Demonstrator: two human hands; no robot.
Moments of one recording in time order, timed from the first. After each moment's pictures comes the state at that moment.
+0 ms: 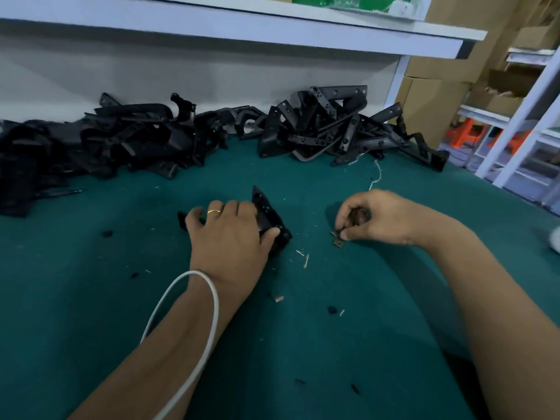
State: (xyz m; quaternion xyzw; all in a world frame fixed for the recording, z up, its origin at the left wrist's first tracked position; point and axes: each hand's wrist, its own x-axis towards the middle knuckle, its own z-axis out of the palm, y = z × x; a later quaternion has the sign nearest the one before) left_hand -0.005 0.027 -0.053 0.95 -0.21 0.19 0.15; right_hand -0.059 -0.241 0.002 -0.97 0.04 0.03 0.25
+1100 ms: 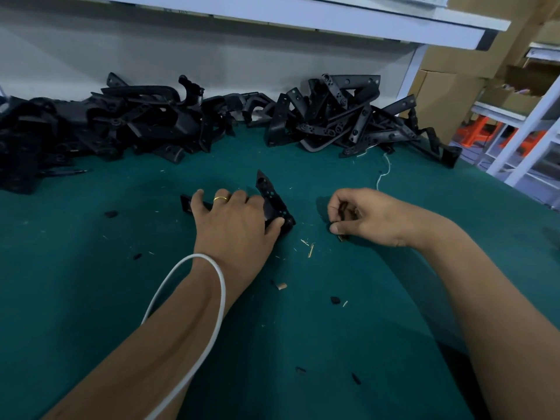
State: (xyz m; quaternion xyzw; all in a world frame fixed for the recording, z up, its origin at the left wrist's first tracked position) left_hand -0.004 0.026 -0.055 0.96 -0.20 0.18 0.12; right_hand -0.054 -0.215 -0.008 -0.97 0.01 0.05 0.25
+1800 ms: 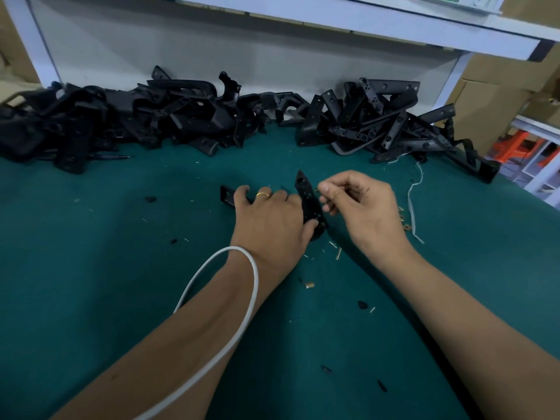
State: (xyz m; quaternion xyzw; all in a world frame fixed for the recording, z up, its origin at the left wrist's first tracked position) left_hand -0.006 0.021 -0.056 0.94 -0.23 0.21 0.11; right_hand -0.026 -0.147 -0.042 -0.81 -0.03 -0.25 0.54
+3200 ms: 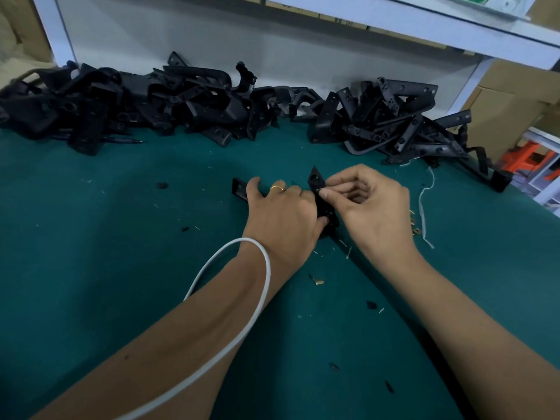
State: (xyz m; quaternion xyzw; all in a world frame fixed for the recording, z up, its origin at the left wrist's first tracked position) left_hand -0.007 0.024 -0.058 0.94 -0.24 0.20 0.13; right_hand -0.031 -0.126 -0.035 -0.86 -0.01 -0.32 0.41
